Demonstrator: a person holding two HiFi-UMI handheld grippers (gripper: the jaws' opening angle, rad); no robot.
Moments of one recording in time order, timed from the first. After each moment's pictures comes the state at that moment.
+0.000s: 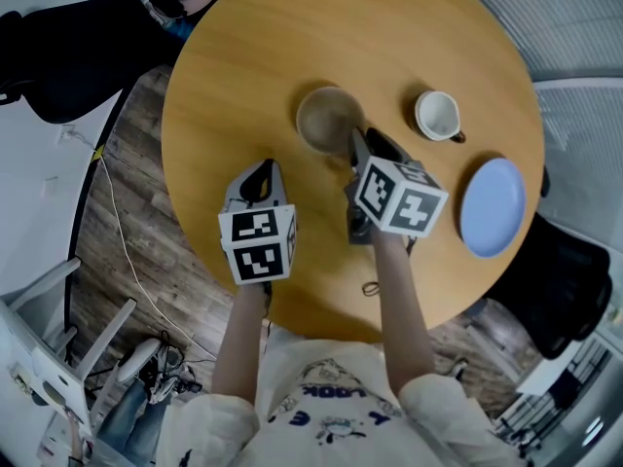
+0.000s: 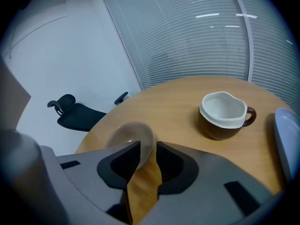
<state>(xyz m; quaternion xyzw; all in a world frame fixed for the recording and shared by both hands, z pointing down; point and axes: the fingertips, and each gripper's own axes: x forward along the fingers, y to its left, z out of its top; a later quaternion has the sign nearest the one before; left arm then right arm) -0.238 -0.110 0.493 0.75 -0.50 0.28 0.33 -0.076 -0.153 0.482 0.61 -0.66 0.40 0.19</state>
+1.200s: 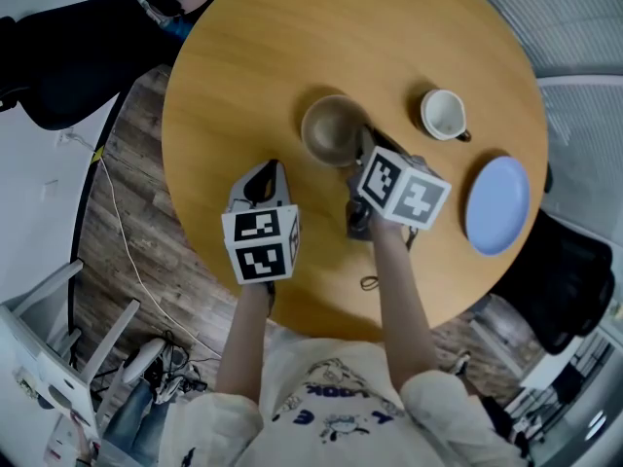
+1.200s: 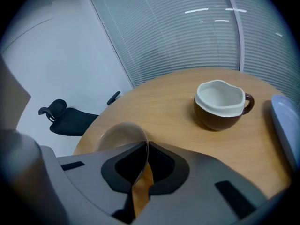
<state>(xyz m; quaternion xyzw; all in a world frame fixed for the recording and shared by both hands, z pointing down) -0.239 -0.112 0.507 0.75 -0.49 0.28 0.34 -0.072 -0.159 0.502 0.63 -0.62 0.44 0.18</state>
